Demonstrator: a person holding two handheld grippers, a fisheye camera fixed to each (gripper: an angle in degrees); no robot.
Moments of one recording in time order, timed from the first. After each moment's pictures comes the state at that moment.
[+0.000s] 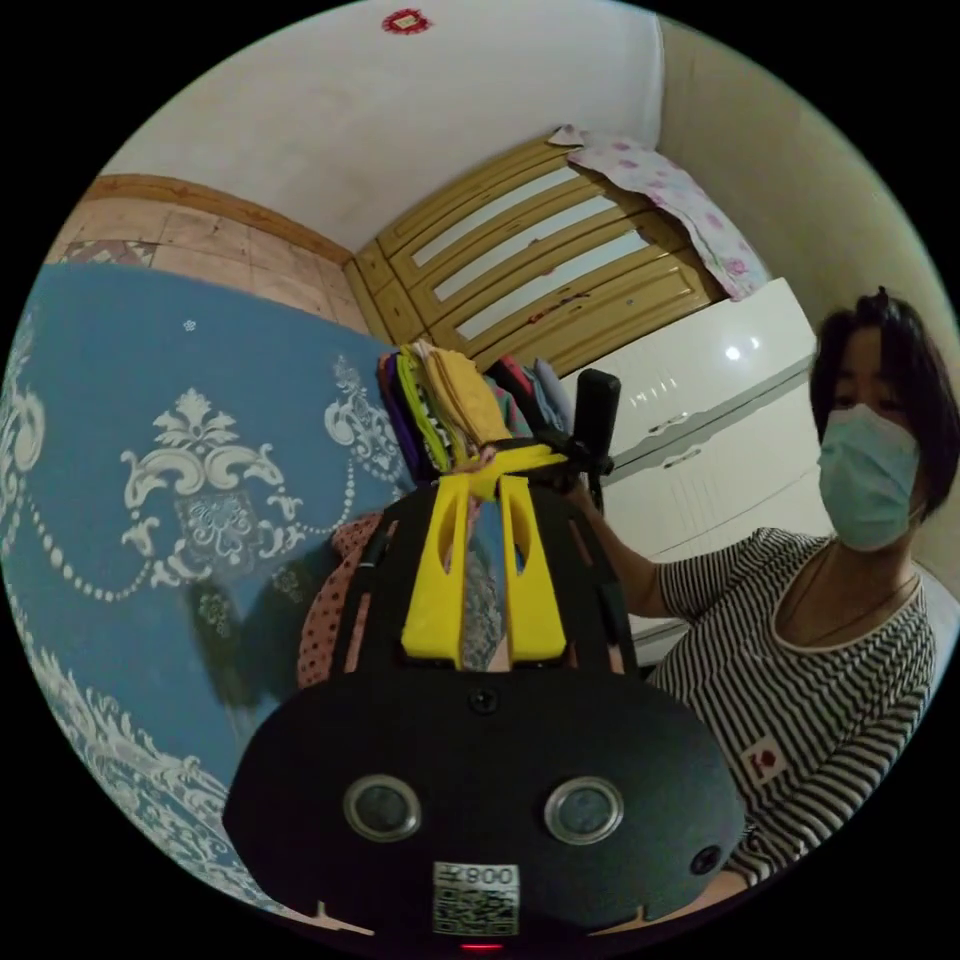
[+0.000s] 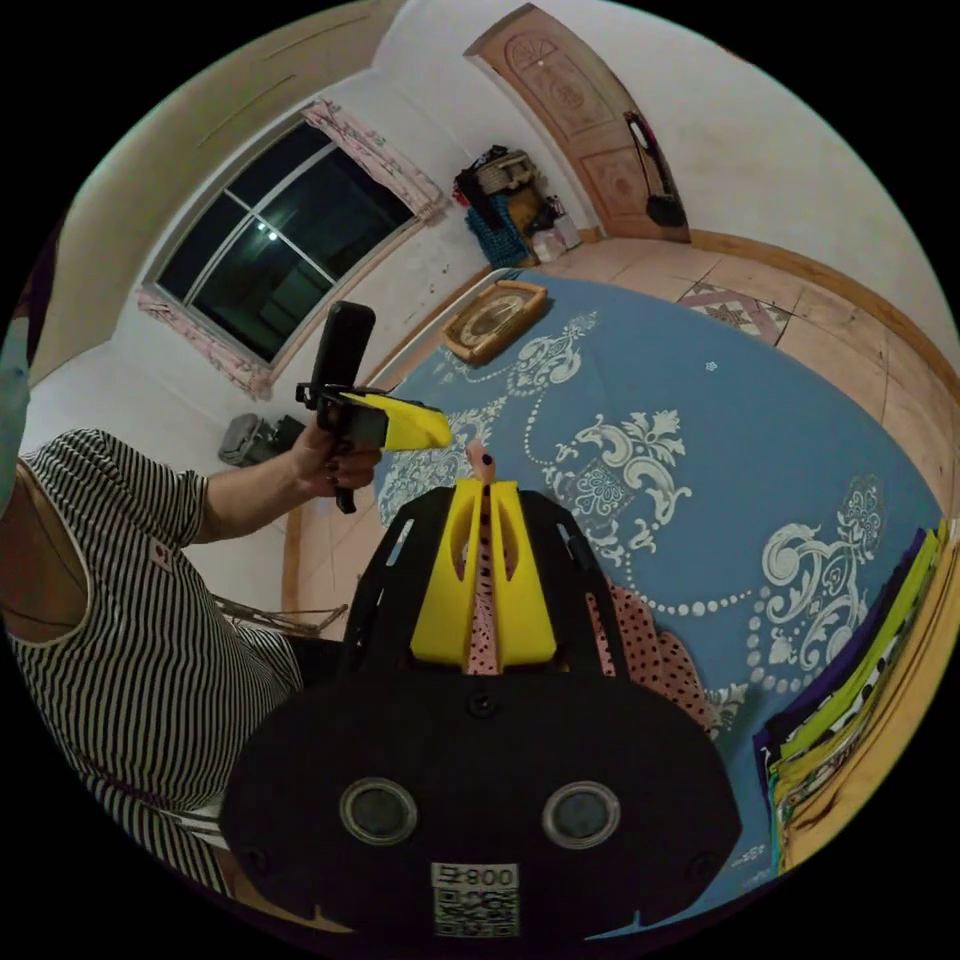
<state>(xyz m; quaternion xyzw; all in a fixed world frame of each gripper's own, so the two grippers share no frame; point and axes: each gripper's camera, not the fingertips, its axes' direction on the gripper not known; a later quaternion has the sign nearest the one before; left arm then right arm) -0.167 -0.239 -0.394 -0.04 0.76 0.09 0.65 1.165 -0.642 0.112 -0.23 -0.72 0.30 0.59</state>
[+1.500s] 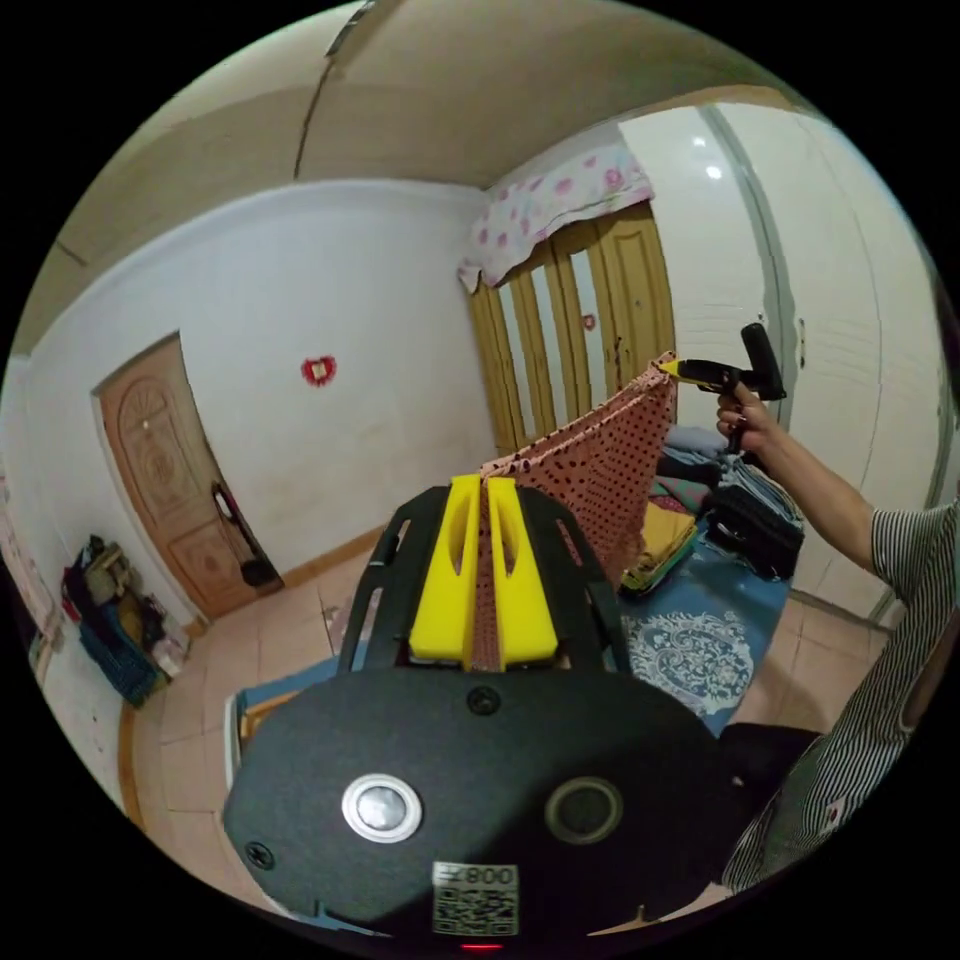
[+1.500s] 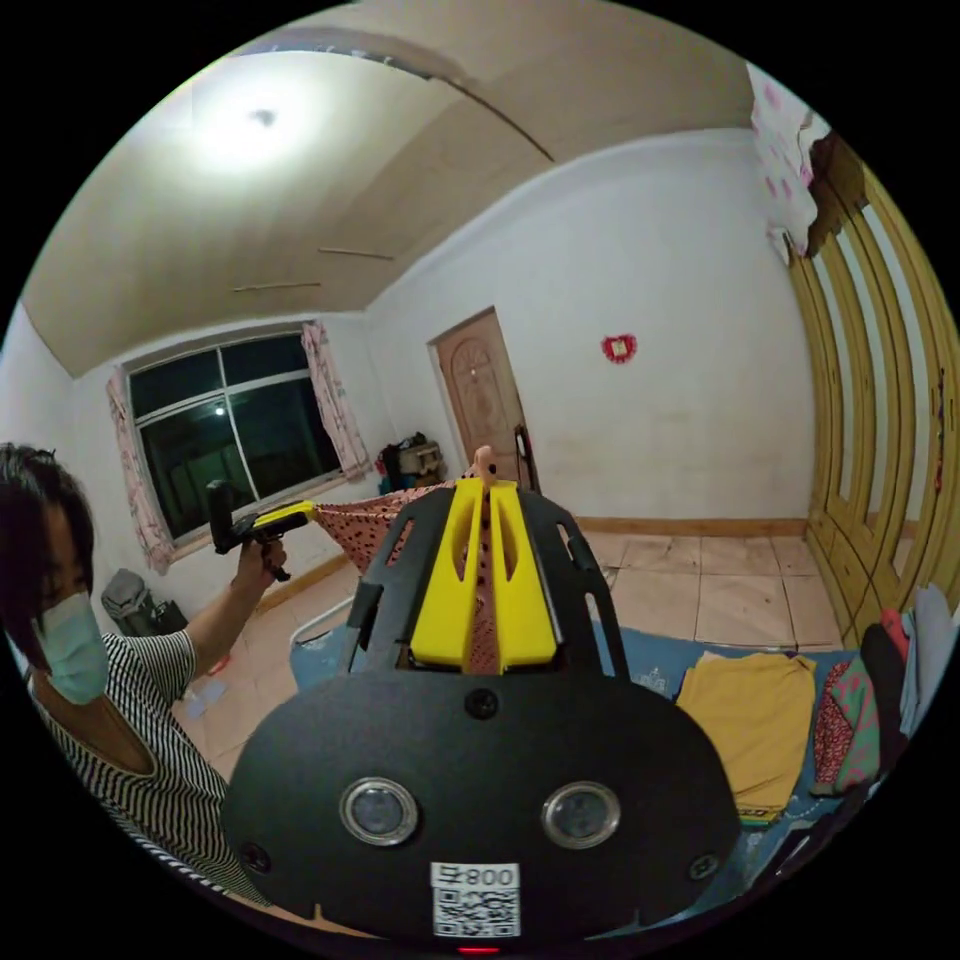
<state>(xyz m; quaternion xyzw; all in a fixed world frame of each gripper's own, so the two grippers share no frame) -0.405 -0.097 -0.715 0.39 0.39 0.20 0.81 1.499 -0.570 -0.038 -0.01 -0.40 0.50 0.77</state>
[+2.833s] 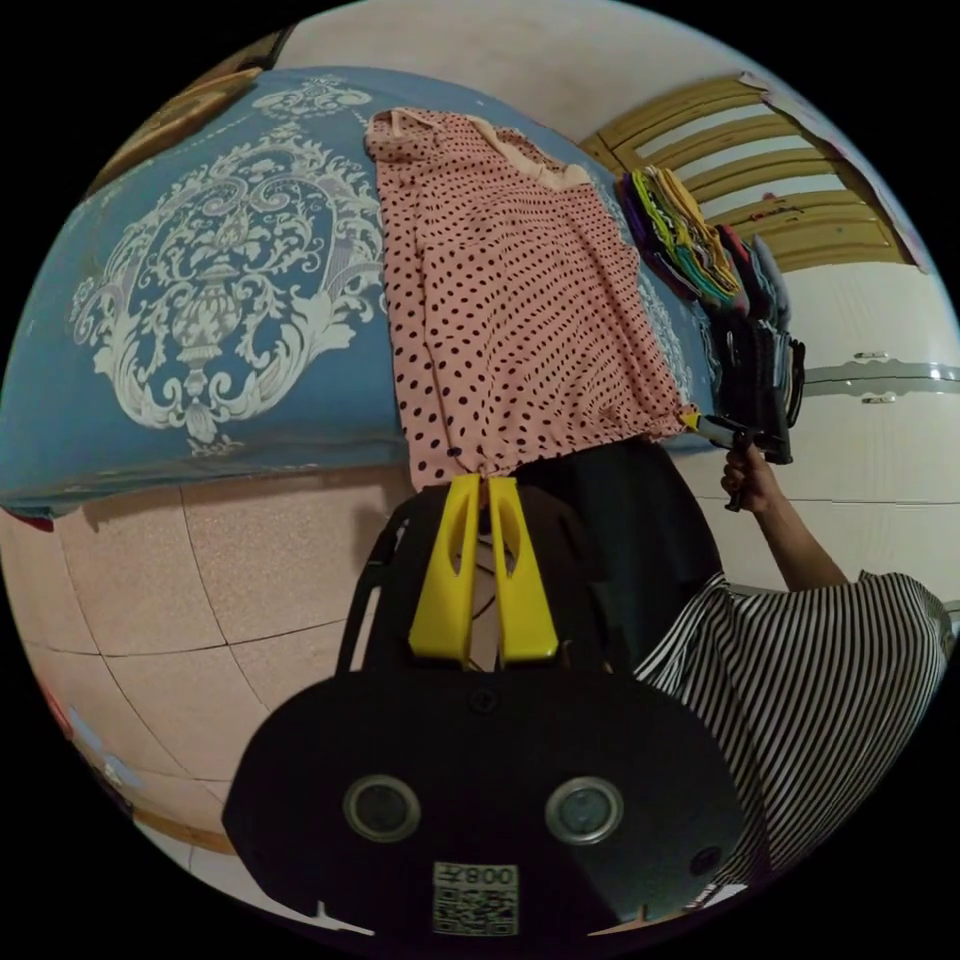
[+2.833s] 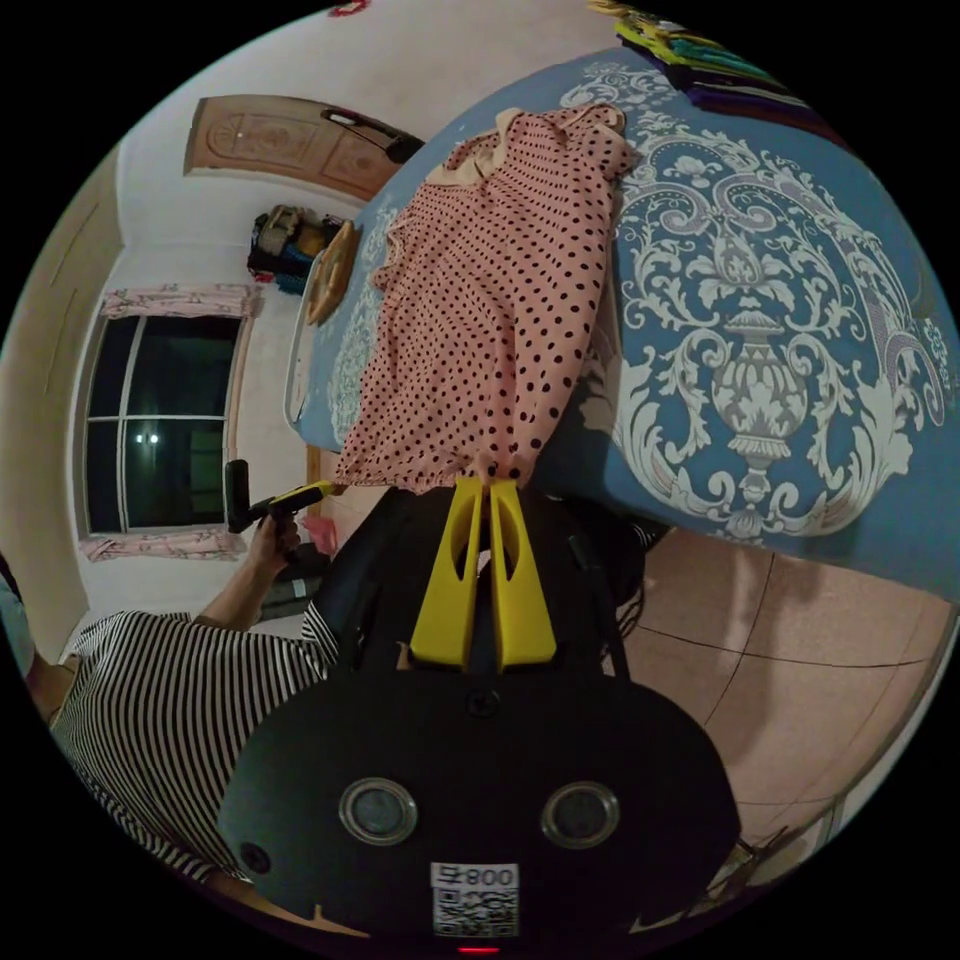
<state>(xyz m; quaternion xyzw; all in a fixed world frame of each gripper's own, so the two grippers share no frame) -0.383 0.238 -0.254 -0.23 0.52 0.10 0.81 1.037 -0.128 -0.153 -0.47 -0.57 0.50 0.45</state>
